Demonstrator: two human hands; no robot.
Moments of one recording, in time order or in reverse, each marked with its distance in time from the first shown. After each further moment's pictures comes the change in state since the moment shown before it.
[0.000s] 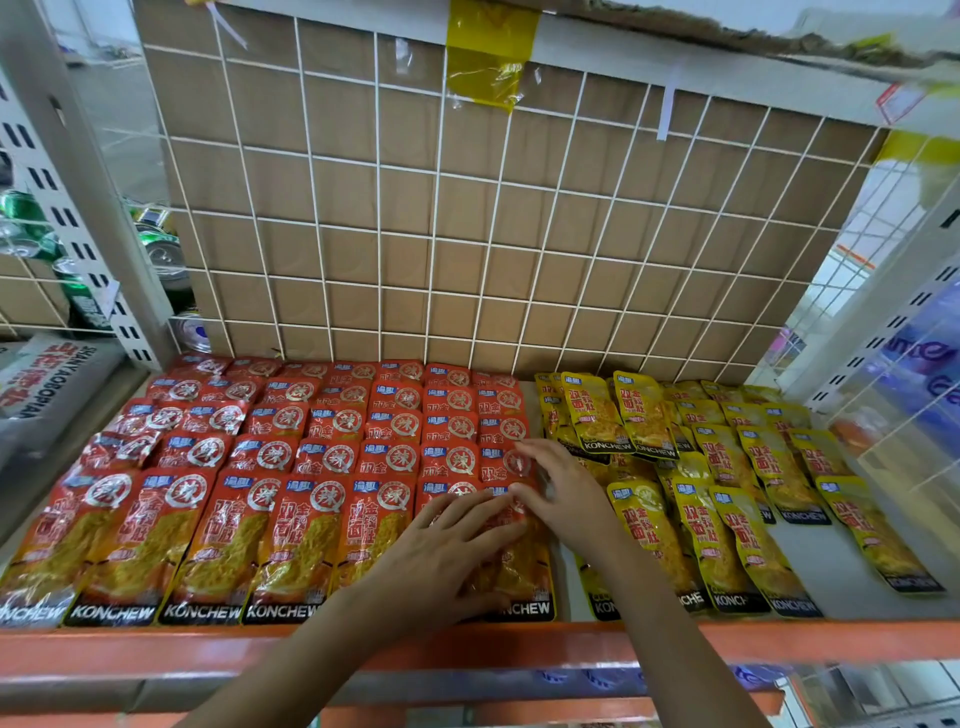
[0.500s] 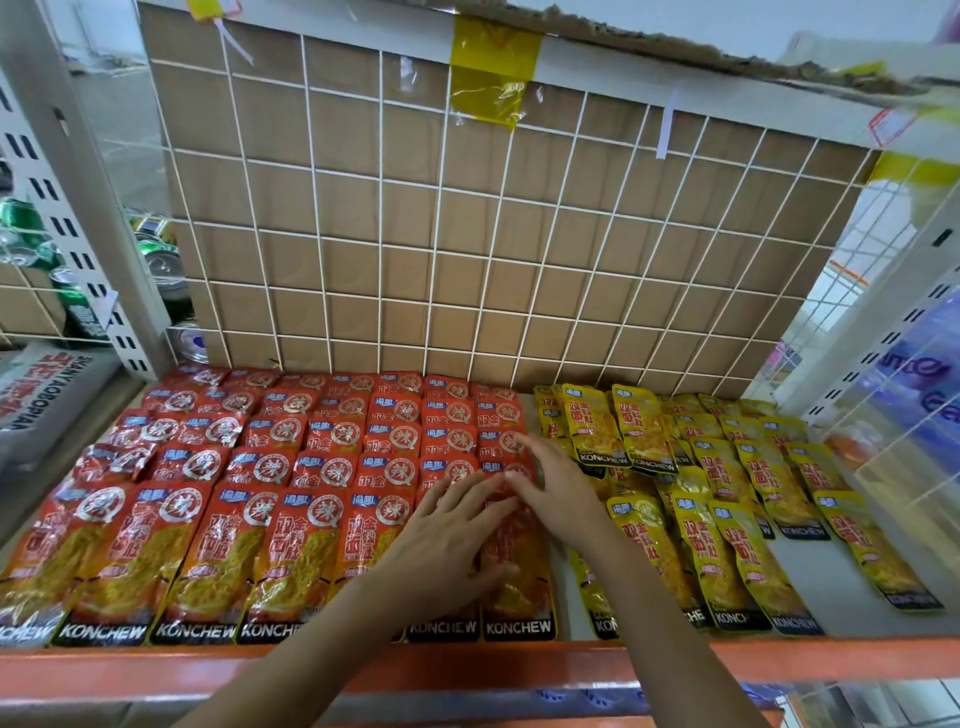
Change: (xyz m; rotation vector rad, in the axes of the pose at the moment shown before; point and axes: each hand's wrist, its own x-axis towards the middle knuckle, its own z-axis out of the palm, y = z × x) left_hand 0.021 -0.004 -0.013 -0.162 0.037 -0.089; right_hand 0.020 -0.008 0.000 0.067 0.009 0.091
